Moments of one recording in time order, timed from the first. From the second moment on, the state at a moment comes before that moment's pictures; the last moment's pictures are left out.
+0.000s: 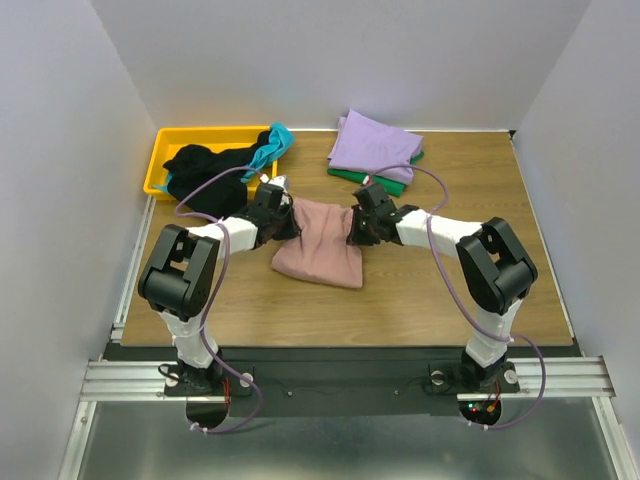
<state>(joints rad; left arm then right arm) -0.40 1.76 0.94 0.06 0.10 -0.48 0.59 1.85 1.15 -0.20 0.01 0.67</state>
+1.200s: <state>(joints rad) -0.45 2.05 1.84 0.02 0.25 -0.45 0.35 1.88 1.71 -0.34 0.25 0.30</state>
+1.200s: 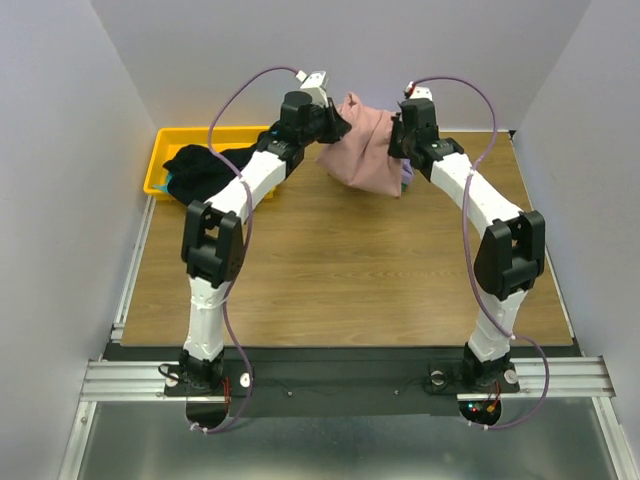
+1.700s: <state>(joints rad) -0.45 2.57 2.42 0.00 0.16 -0.47 0.20 2.18 1.96 -0.35 0.23 0.25</state>
